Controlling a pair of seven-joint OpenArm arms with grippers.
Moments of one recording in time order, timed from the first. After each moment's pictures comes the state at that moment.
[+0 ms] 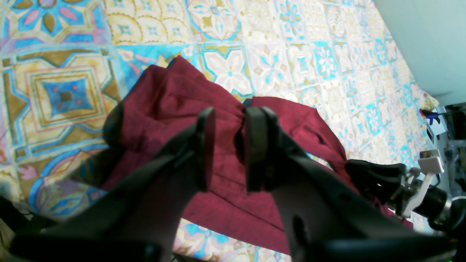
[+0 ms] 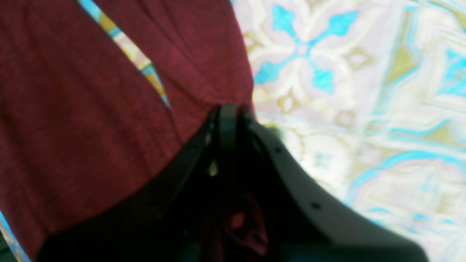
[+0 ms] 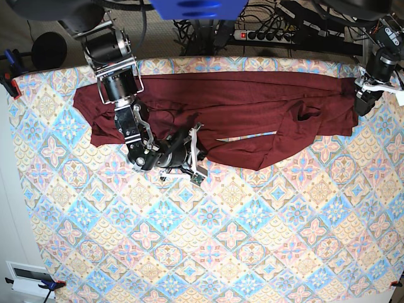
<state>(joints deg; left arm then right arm) 22.6 -8.4 -56.3 106.5 -62.6 -14.7 60.8 19.4 3.9 -18.1 68.2 11.9 42.7 -48.3</state>
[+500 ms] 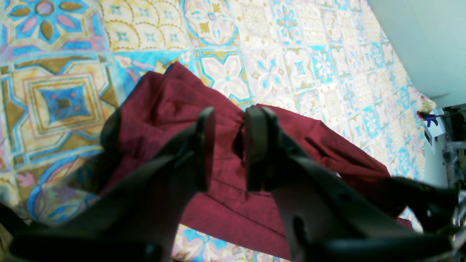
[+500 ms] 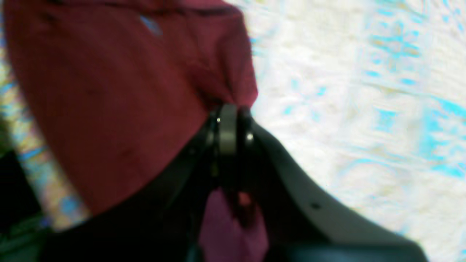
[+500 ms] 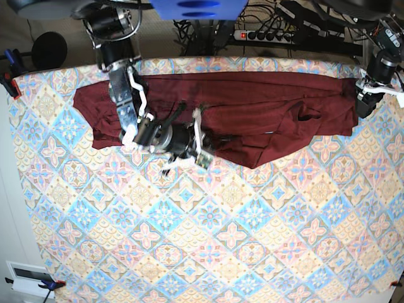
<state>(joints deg) 21.7 -8.6 -56.3 106.5 -62.6 -14.7 60.6 5.3 4.7 -17.3 99.4 13.0 42.8 -56.1</state>
